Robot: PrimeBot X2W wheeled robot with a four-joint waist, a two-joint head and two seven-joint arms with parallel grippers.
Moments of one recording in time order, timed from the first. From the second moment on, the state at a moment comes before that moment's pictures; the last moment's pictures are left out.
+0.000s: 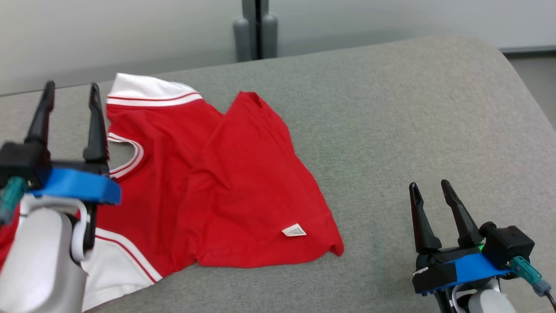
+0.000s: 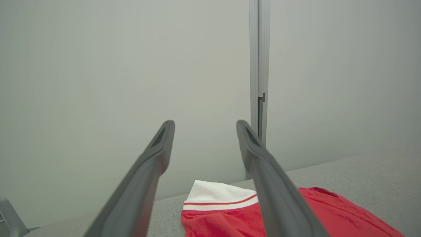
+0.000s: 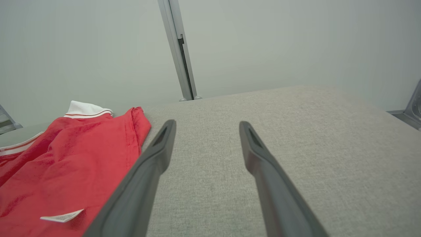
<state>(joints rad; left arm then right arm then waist) -0.47 0.36 -0.17 0.35 -0.29 -0.03 -0.26 -0.12 -0.05 0.04 0.20 0.22 0.13 -0.26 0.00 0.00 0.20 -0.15</state>
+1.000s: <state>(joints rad) -0.02 0.09 0.06 0.16 -0.11 -0.12 -0.26 -0.05 -0.05 0.04 0.22 0.19 0.13 -0.26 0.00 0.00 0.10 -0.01</state>
